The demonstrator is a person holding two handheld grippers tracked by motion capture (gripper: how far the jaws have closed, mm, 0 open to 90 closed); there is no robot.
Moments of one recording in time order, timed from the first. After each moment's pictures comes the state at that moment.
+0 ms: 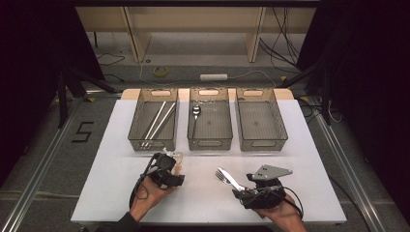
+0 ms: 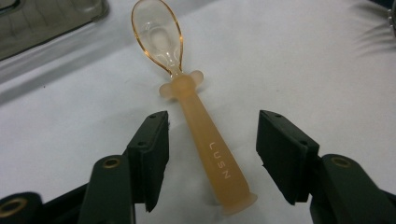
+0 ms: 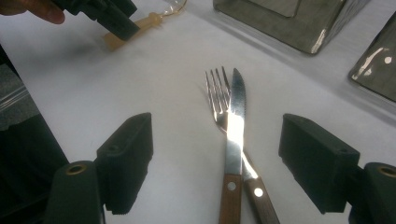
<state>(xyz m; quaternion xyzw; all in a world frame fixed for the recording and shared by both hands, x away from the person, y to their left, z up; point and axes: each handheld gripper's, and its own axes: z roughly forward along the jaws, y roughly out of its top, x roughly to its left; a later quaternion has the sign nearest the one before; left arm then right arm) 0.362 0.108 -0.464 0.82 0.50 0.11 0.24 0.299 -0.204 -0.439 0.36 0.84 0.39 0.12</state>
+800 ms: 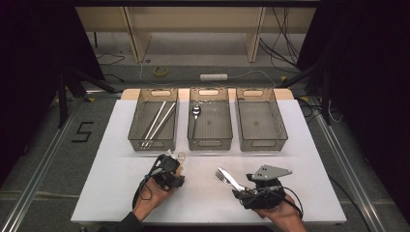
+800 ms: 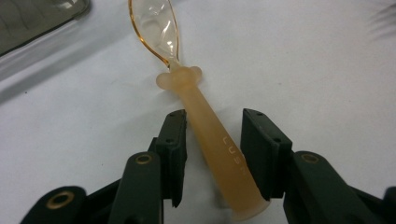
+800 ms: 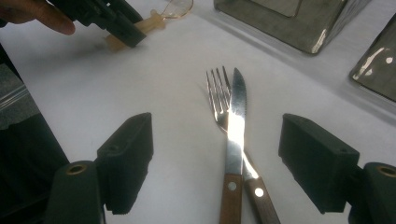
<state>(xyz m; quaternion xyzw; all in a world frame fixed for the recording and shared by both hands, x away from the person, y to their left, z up) 0.362 0.101 -0.473 0.84 0.48 0.11 0.23 0.299 -0.203 -0.439 0.35 0.84 0.39 0.12</state>
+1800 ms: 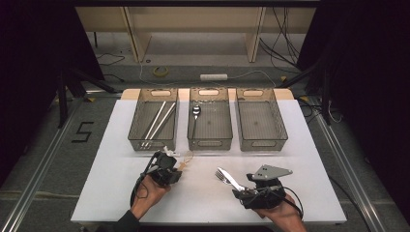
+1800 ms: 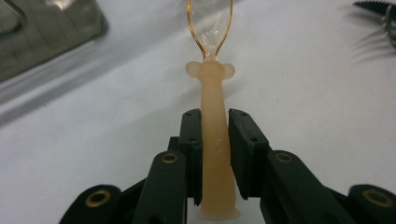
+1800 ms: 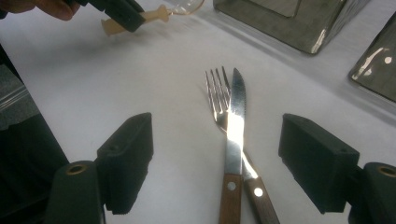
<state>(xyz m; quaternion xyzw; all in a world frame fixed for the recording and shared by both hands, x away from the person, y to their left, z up) 0.365 0.110 -0.461 0.83 0.48 0.12 0.26 0.299 -0.204 -0.439 0.36 0.84 0.39 0.12</state>
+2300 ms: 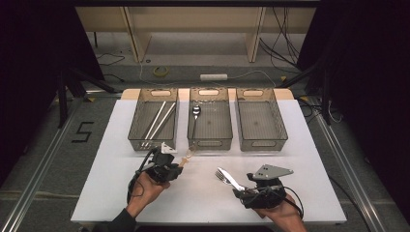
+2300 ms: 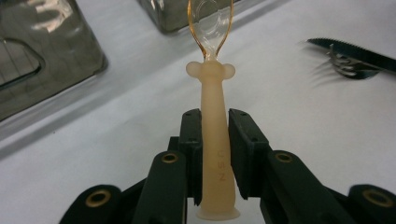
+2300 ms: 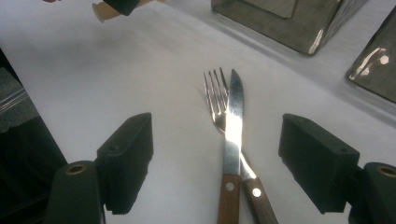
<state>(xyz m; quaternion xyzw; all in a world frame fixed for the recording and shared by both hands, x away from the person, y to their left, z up) 0.362 0.115 -0.441 0.83 0.46 0.11 0.32 0.300 -0.205 -0.439 0.36 0.84 0.39 0.12</state>
